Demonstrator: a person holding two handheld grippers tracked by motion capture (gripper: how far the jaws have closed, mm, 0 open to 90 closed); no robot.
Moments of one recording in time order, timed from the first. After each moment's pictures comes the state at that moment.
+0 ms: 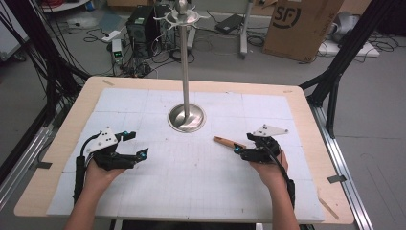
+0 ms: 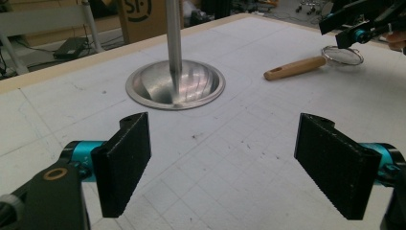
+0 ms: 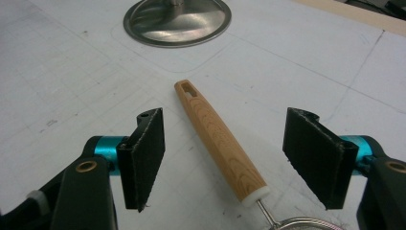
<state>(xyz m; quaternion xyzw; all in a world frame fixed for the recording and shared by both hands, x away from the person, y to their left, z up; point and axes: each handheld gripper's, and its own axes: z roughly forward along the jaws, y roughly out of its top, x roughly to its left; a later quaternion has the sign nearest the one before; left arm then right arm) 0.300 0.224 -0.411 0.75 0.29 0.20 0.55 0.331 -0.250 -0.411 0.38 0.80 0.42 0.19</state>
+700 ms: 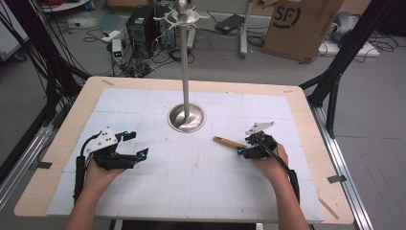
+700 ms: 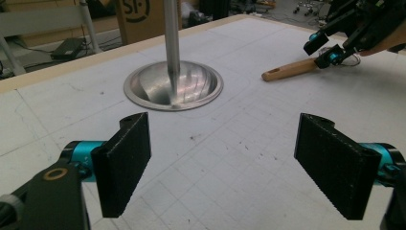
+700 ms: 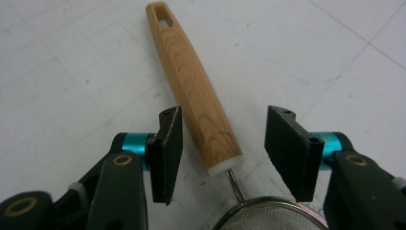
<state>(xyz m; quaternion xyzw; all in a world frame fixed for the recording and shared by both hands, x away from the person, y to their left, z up) 0.300 0.224 -0.411 0.75 0.29 0.20 0.56 0.359 -0.249 -0.424 0.34 0.88 0.29 0.17</state>
